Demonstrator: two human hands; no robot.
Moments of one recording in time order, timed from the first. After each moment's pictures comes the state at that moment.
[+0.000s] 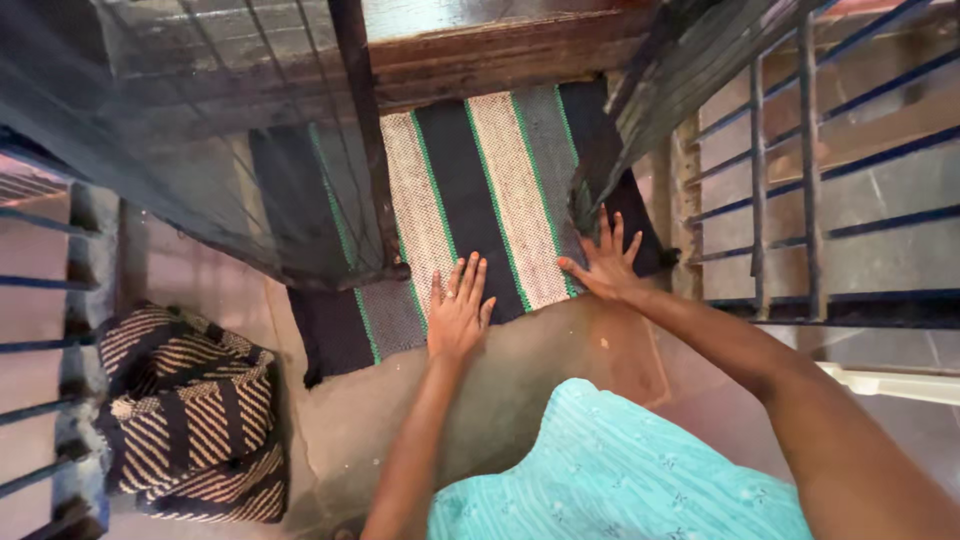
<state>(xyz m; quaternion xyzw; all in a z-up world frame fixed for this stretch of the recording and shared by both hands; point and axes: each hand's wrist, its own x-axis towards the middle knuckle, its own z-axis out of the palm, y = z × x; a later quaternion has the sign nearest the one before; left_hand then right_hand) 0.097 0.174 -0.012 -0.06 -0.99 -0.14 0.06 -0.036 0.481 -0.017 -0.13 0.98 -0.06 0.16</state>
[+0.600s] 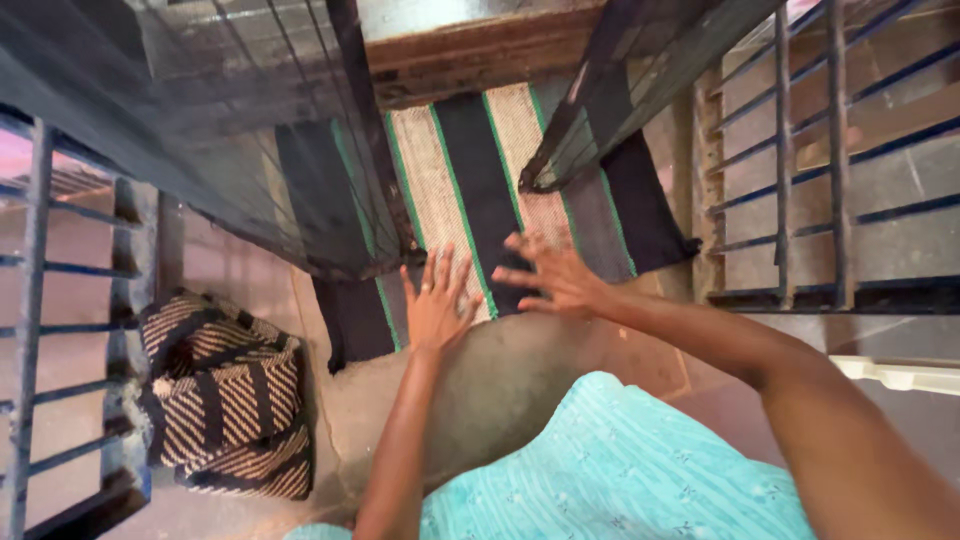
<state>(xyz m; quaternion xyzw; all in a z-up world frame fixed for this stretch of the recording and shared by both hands) 0.110 0.112 0.017 -0.02 -0.99 -0.16 0.02 0.005 0.379 0.015 -0.53 0.85 -0.04 0.01</state>
